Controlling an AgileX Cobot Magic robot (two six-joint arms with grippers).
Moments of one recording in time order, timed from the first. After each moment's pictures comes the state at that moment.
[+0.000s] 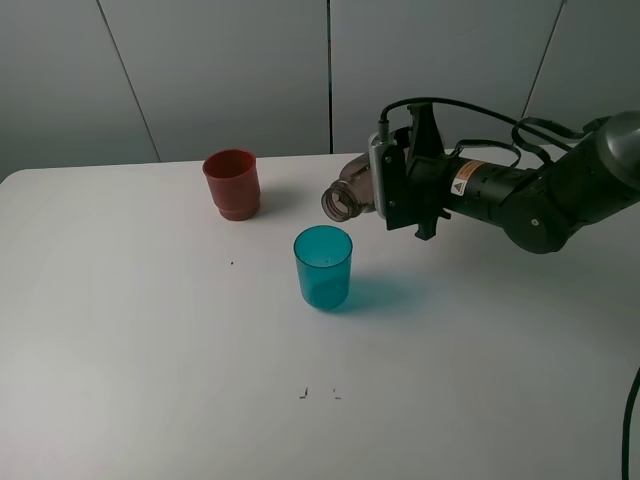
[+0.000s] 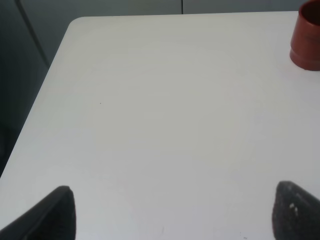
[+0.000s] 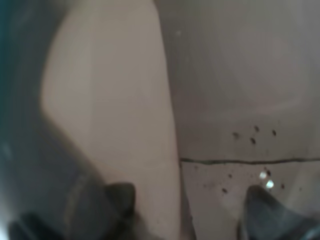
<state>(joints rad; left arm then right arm) 0.03 0.00 -0.51 0.10 1.09 -0.04 0.36 1.98 -0.74 -0.30 -0.82 -1.37</state>
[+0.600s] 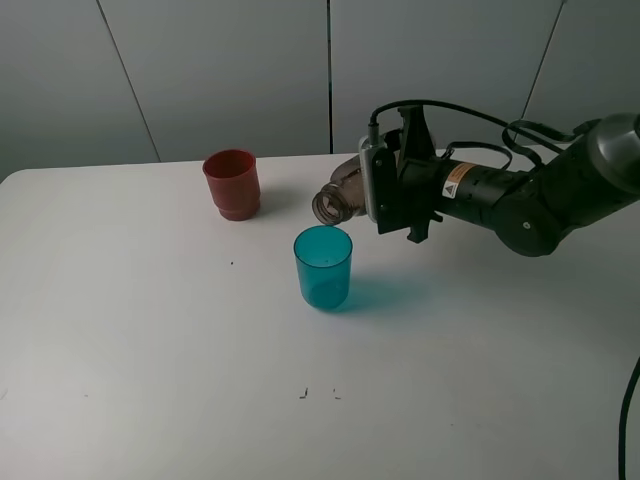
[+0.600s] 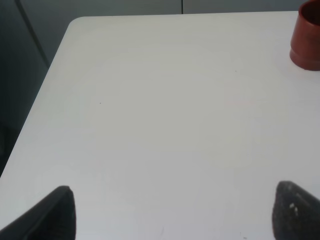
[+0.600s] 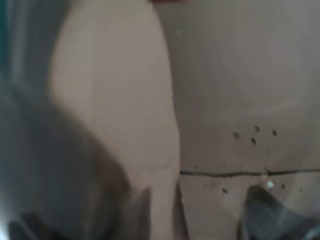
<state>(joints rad) 0.03 0.00 -0.51 0.10 1.09 -0.04 0.40 1.98 -0.74 -0.28 -0.82 -1.38</state>
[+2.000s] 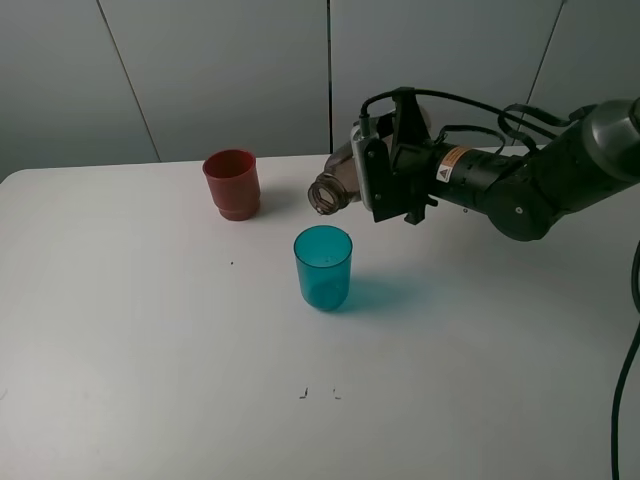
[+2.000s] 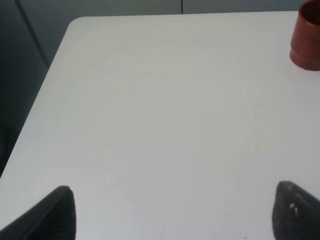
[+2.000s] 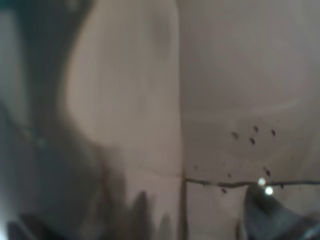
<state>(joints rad) 0.03 0.00 -0.51 0.10 1.09 -0.04 0.40 1.98 -0.80 -0.29 -0.81 -1.46</state>
